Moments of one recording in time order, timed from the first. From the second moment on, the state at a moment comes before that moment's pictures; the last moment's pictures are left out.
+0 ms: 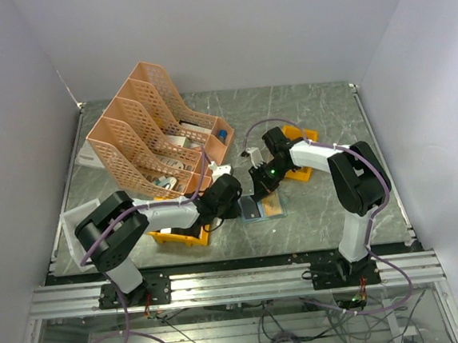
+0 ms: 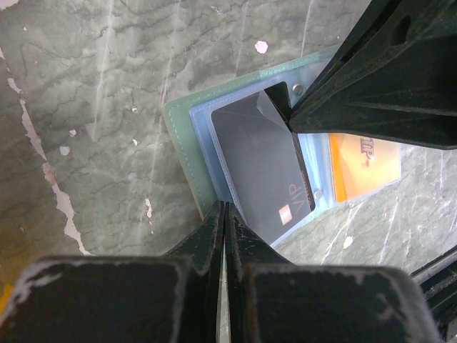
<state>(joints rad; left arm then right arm) -0.95 1.65 0.79 0.05 -0.16 -0.82 0.44 1.90 1.14 -0.56 -0.65 -0.26</state>
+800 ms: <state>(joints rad) -0.95 1.67 0.83 0.02 -0.13 -0.81 0.44 1.90 1.14 -0.56 -0.65 -0.26</state>
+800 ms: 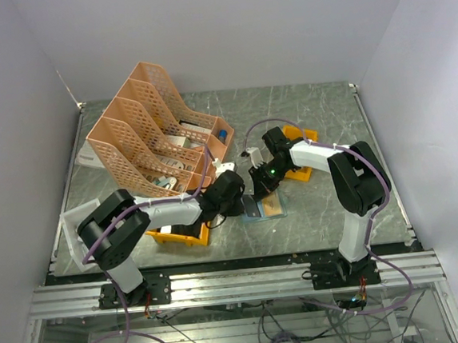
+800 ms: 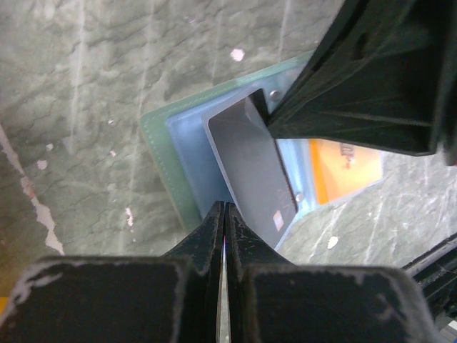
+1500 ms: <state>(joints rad) -0.99 1.72 0.97 -0.06 -0.13 -0.77 0.43 1.83 1.14 -0.56 -0.62 -0.27</state>
